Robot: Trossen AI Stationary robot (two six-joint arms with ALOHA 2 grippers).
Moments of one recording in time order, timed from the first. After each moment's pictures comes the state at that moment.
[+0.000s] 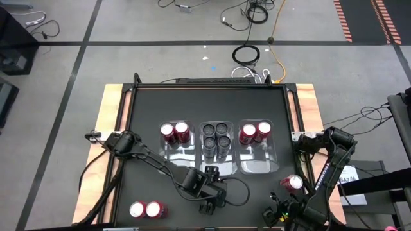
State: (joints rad) left arm -0.47 2.20 1.96 -0.85 -0.16 -0.26; right arm 1.08 1.79 1.46 -1.20 0.24 2.20
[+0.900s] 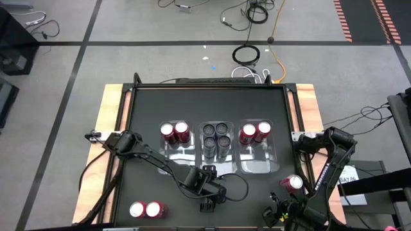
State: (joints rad) left arm -0.44 2.20 1.91 -0.84 -0.11 -0.35; right arm 1.08 1.79 1.46 -1.20 0.24 2.19
